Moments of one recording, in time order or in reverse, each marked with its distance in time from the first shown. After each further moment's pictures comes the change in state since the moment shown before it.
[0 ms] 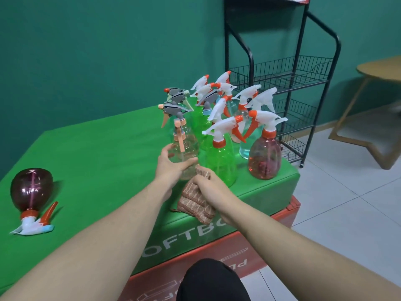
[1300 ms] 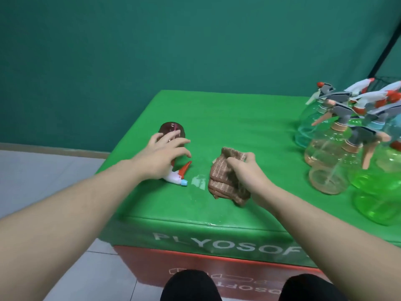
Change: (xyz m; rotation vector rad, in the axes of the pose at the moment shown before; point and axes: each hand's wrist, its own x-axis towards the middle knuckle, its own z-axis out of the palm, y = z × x) left_hand -0.014 -0.078 -0.368 1.279 -0.262 0.306; right_hand 0.044 -0.065 0.234 -0.211 -0.120 0.030
